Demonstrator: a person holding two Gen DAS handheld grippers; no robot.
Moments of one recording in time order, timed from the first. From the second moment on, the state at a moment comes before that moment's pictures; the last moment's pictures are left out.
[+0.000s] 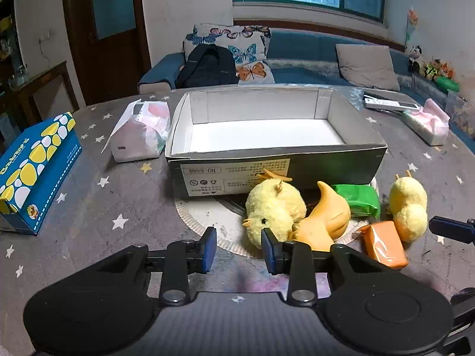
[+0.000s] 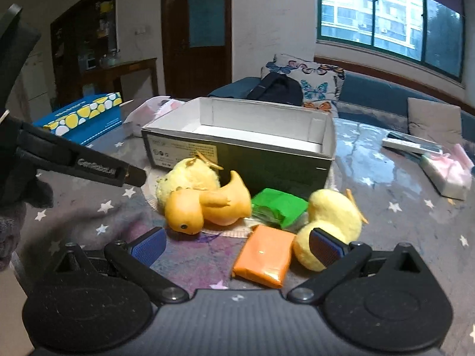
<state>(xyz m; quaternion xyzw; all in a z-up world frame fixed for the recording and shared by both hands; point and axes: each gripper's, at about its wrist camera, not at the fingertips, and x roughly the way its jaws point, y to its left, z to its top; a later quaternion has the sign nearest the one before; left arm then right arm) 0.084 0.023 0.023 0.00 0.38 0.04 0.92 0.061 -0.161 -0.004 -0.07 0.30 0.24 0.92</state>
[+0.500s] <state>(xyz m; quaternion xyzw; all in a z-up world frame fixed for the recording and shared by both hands) 0.076 0.018 0.012 0.00 0.40 0.03 0.91 0.065 -0.167 -0.003 -0.06 0.31 0.22 0.92</state>
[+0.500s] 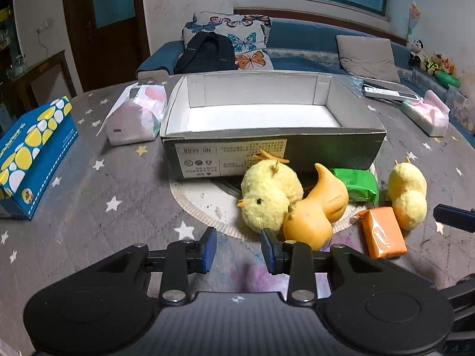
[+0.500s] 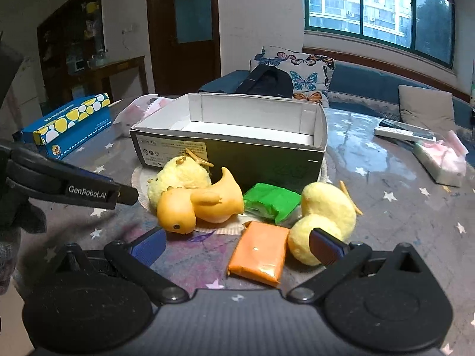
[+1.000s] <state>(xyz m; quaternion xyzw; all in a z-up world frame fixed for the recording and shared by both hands) 0.052 0.004 0.002 0.00 0.41 0.03 0.91 0.040 -0.174 -0.013 -0.05 0.34 0.20 0.92</state>
